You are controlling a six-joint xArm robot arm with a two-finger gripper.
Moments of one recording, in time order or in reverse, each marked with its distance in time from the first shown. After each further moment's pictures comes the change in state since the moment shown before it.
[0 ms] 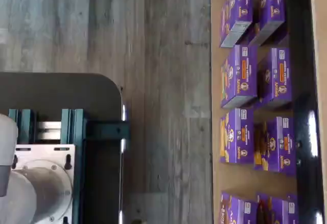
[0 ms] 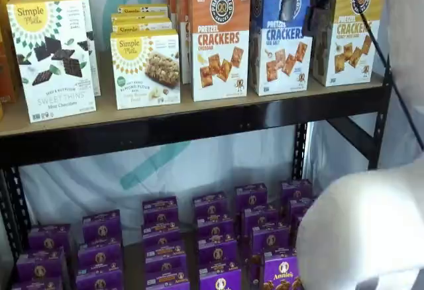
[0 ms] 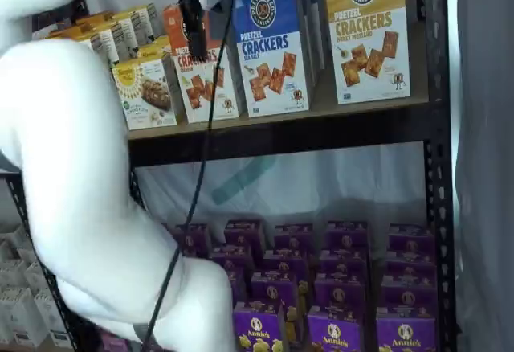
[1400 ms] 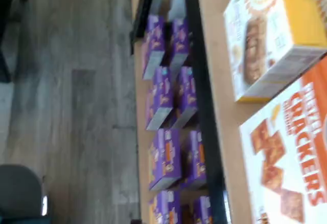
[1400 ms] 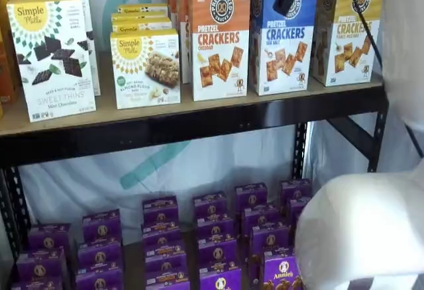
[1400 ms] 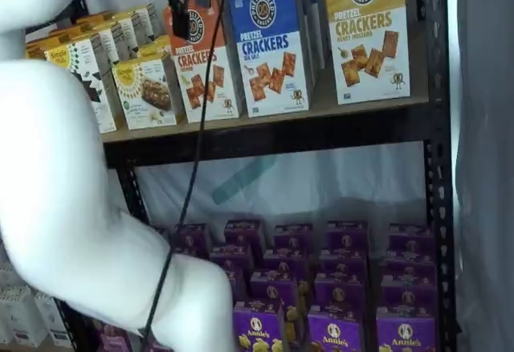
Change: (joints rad) arm -0.109 -0.060 0.053 0.290 -0.185 0.019
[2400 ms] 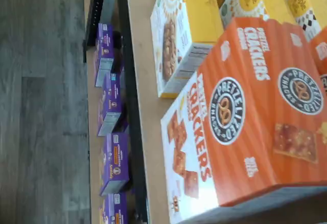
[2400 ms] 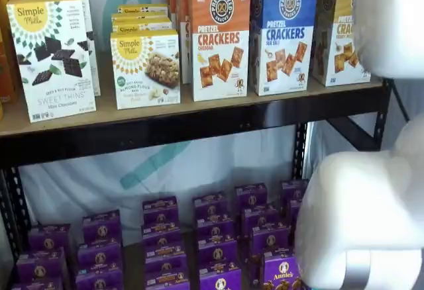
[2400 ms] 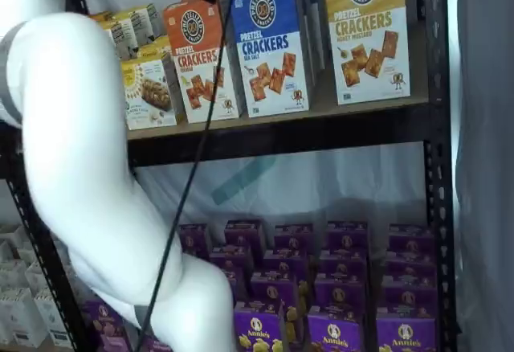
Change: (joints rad) arm -0.099 0.192 -0.186 0.062 -0.049 -0.070
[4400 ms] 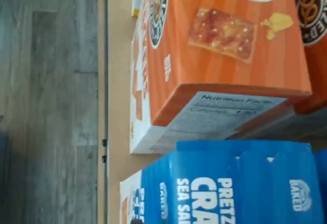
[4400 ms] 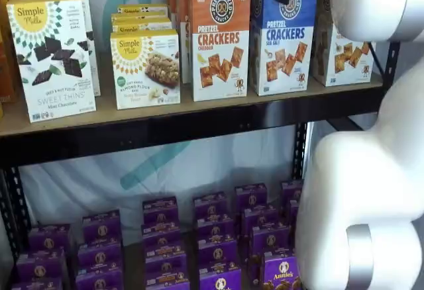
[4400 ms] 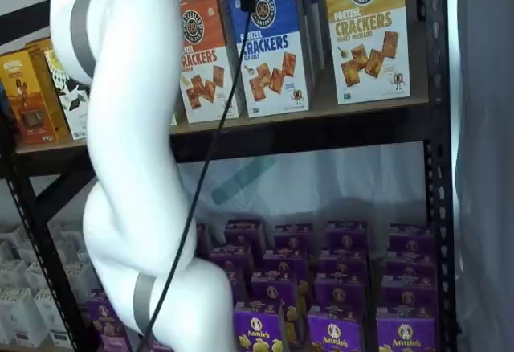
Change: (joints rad) arm 0.072 0.309 -0.242 -0.193 0.010 -0.042
